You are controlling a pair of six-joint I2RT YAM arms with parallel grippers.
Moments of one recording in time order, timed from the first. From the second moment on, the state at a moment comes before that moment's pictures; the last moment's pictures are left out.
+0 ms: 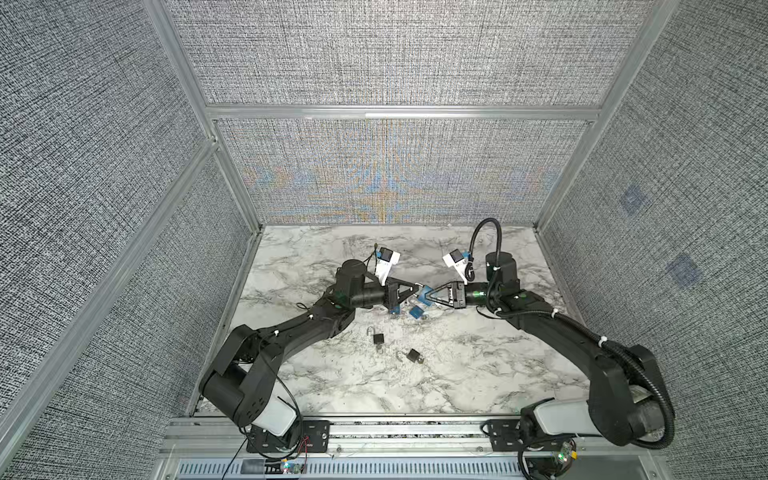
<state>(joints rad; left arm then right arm) -0.62 1.53 0.83 0.45 0.73 -0.55 0.34 1.39 0.86 0.03 -1.04 0.48</state>
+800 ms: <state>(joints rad) -0.56 1.43 0.82 0.41 0.69 -0.61 0.26 1.30 0.73 0.18 -1.00 0.50</state>
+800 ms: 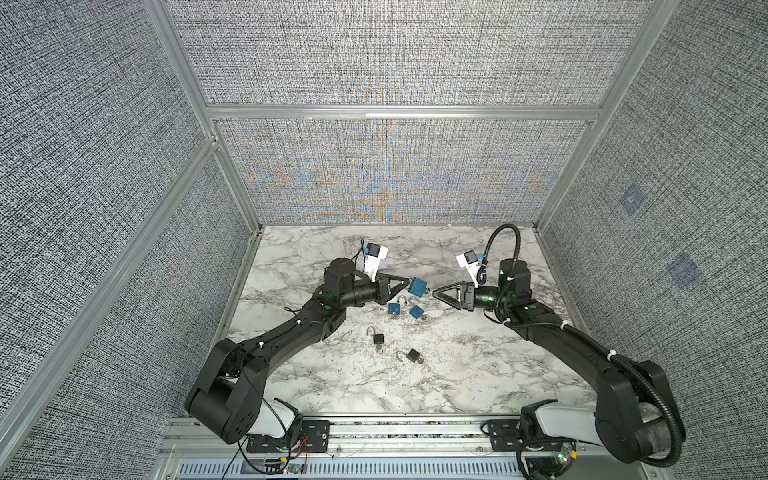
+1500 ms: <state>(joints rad) -0.56 1.42 0.89 0.34 0.74 -0.66 0.27 1.37 0.73 0.43 -1.09 0.64</state>
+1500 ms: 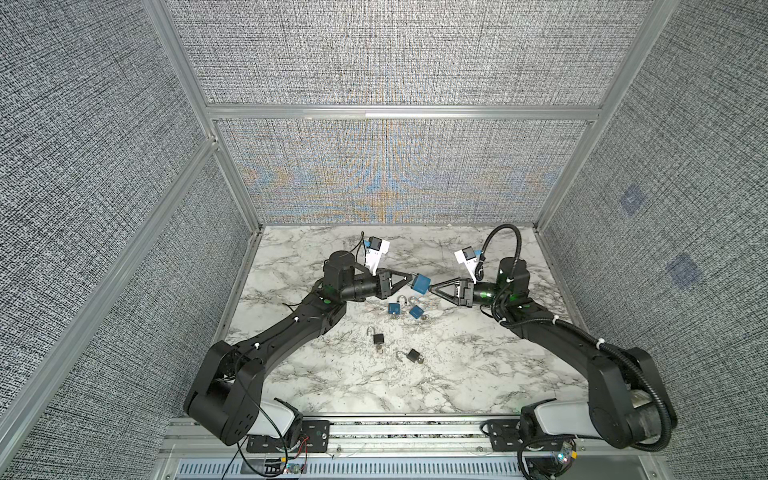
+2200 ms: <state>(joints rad) -0.56 1.43 0.90 0.33 0.74 -0.67 0.28 1.40 0.74 0.46 -1.10 0.67</state>
